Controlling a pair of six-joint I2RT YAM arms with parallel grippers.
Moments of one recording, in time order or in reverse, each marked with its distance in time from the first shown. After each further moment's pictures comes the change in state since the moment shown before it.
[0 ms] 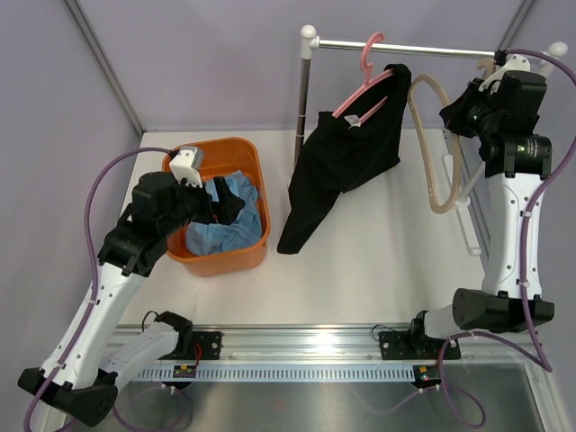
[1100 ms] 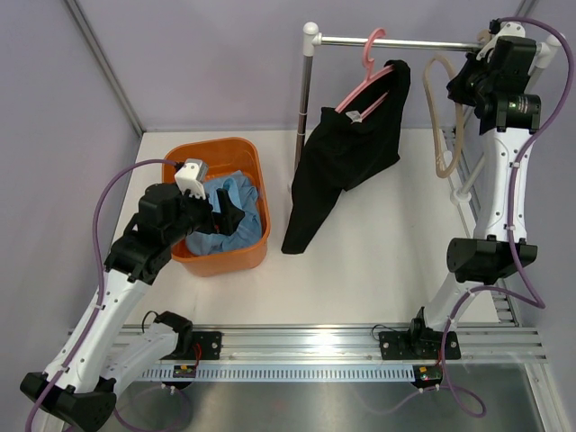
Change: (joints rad) left arm 0.000 -0.060 -0.143 0.049 0.001 0.035; right arm -0.017 0.383 0.431 -0.060 0.080 -0.092
